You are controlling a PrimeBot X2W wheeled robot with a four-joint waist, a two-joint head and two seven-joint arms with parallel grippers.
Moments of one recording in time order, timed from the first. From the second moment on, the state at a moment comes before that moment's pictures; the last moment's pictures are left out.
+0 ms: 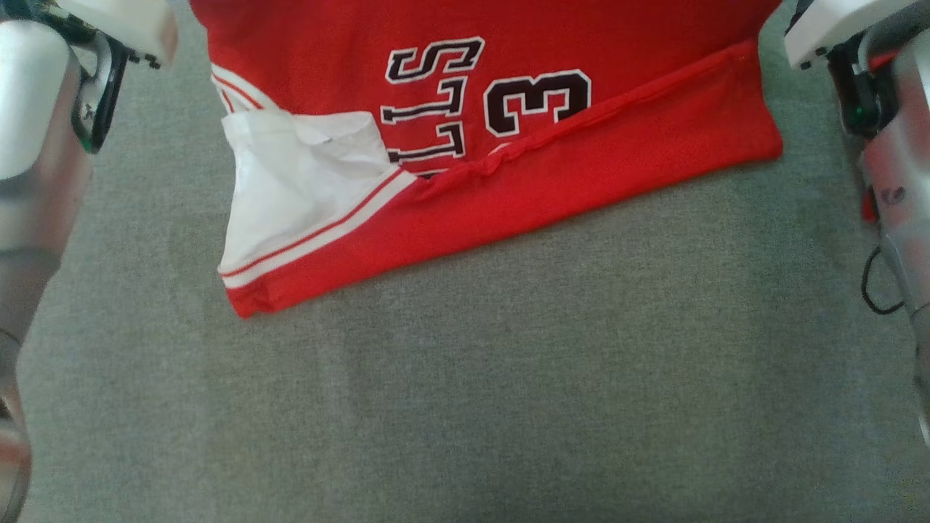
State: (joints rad) left arm -1.25 0.44 -0.84 0.81 -0.54 0.04 -0.24; right arm -1.12 -0.27 0.31 0.97 0.28 0.13 -0.20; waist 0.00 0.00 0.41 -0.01
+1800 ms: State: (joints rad) left arm -0.64 0.58 -1.02 0.42 -0.62 -0.03 0.08; right arm -0.81 -0.56 0.92 0.85 0.62 0.13 0.03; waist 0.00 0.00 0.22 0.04
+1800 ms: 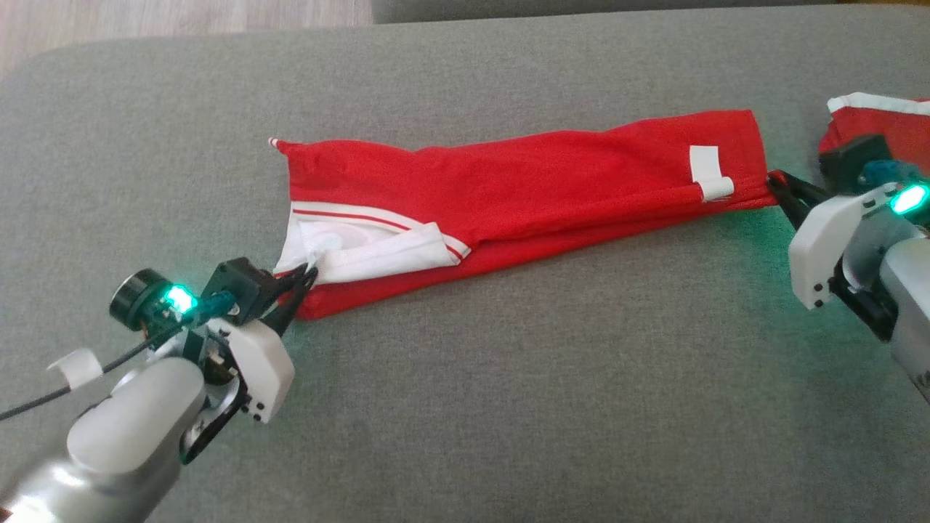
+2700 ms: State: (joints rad) left arm -0.30 0.33 -0.45 0.11 -0.54 0.28 -0.26; right arm -0.48 -0.25 0.17 0.47 0.53 0.13 -0.25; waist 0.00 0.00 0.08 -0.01
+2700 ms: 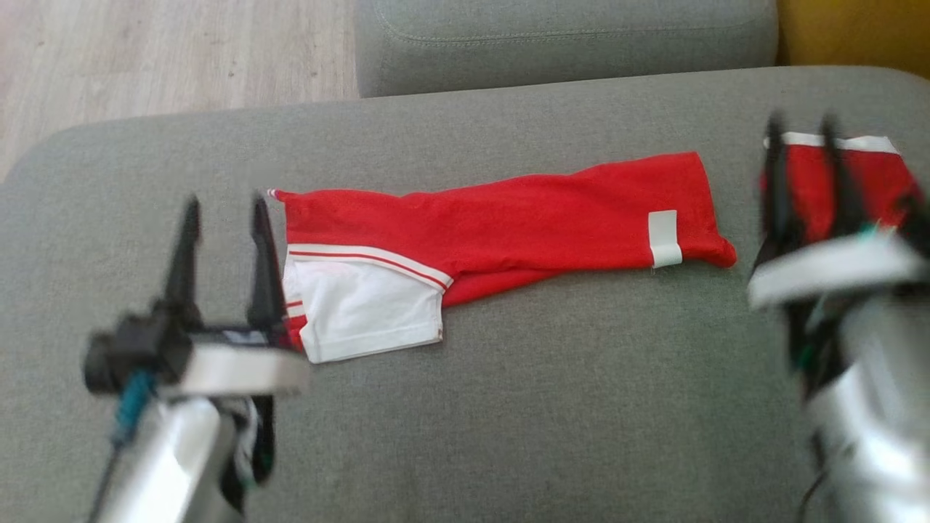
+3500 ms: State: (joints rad) left arm -0.16 0.08 -0.20 0.19 -0.26 0.02 -0.26; right arm -0.29 -0.05 -0.10 0.44 0.21 0.13 -0.18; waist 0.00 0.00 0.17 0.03
